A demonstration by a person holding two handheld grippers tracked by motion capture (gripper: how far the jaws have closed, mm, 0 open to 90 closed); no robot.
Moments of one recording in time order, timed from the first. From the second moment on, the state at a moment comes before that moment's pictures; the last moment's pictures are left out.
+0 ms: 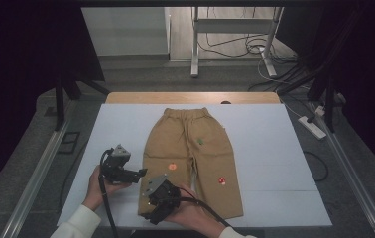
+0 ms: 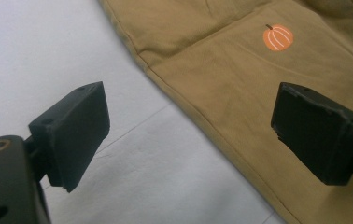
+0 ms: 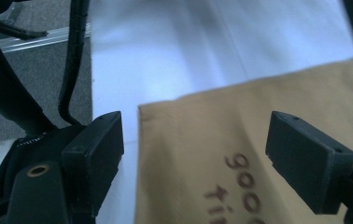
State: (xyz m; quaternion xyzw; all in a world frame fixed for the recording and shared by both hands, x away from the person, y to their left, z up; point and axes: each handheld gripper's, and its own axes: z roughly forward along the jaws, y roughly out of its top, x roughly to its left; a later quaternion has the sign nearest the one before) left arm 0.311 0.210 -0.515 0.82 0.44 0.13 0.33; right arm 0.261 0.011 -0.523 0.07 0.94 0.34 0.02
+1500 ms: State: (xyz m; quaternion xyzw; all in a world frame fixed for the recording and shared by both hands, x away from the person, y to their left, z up) left arm 0.328 0.209 -0.507 0.82 0.44 0.12 0.35; right arm 0.270 -0.001 -0.522 0.09 0.93 0.35 0.02
